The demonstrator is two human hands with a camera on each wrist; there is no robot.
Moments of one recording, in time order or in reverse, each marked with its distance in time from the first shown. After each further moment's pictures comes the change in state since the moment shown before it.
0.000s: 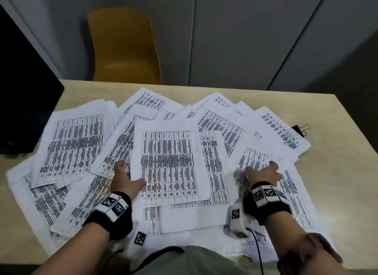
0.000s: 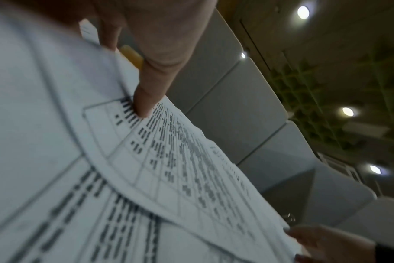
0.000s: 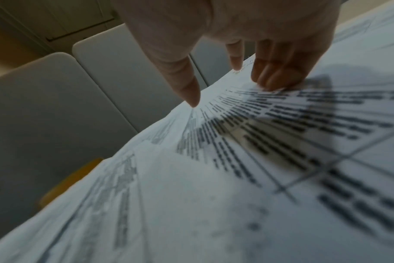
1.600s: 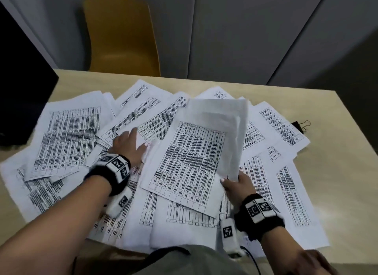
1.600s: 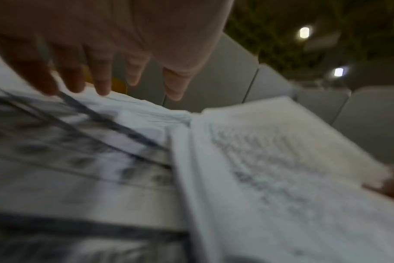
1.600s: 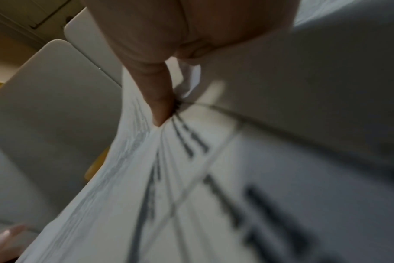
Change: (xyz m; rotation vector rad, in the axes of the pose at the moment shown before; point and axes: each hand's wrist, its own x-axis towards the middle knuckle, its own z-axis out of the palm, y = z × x) left_hand 0.060 0.044 -0.002 0.715 -0.113 0.286; right_hand -0.035 0.036 0.027 0.293 -0.509 -0.134
